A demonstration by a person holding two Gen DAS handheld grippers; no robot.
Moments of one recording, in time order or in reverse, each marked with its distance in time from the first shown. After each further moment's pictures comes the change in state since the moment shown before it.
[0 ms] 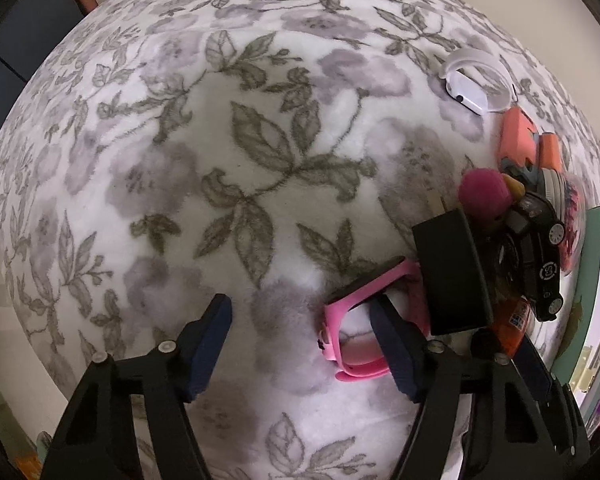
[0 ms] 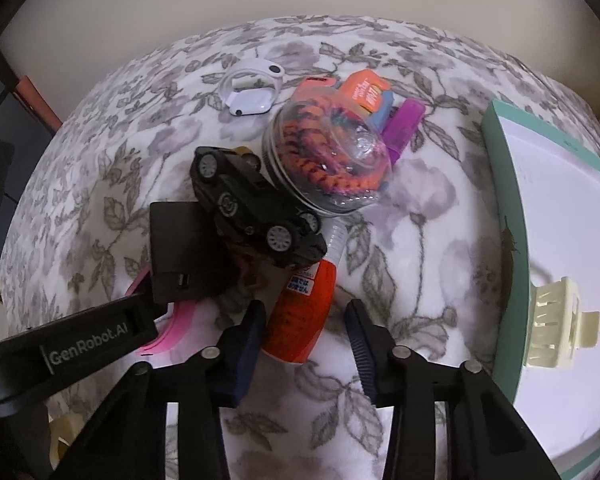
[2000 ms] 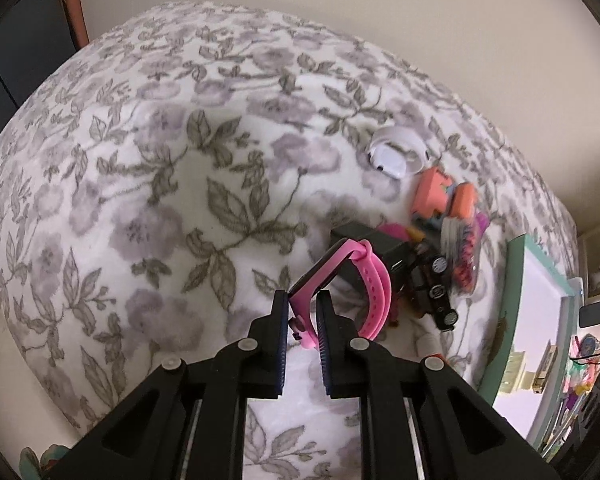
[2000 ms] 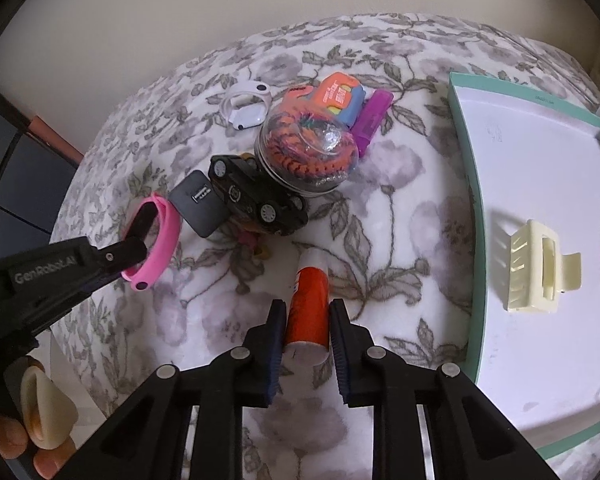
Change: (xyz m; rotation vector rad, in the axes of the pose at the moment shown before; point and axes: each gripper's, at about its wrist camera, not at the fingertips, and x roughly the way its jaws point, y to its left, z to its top) left arm -0.088 0.008 -0.014 0.006 -0.190 -0.173; right arm -0.046 -0.035 -0.023 0.112 0.008 0.138
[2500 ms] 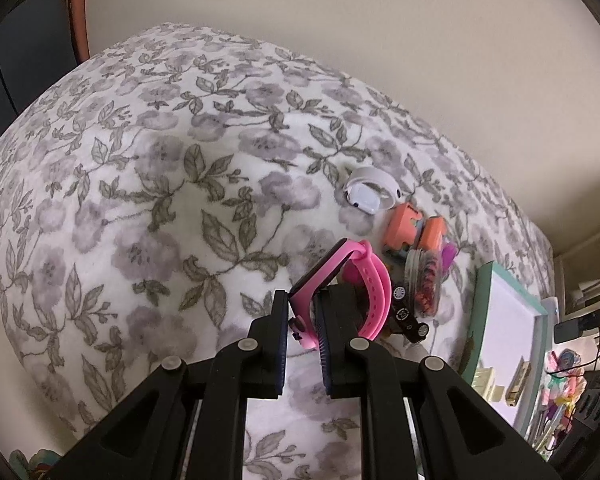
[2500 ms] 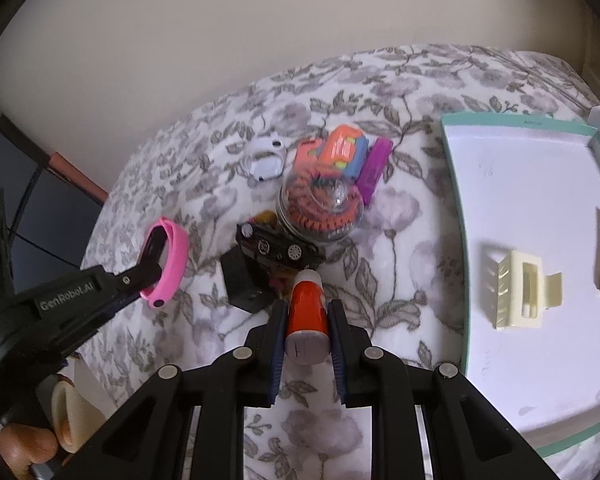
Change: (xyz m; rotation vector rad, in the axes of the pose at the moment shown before) left arm -0.019 -0.008 0.007 -0.028 -0.088 -0.064; right arm -0.037 -0.005 0.013 0.058 -0.116 0.091
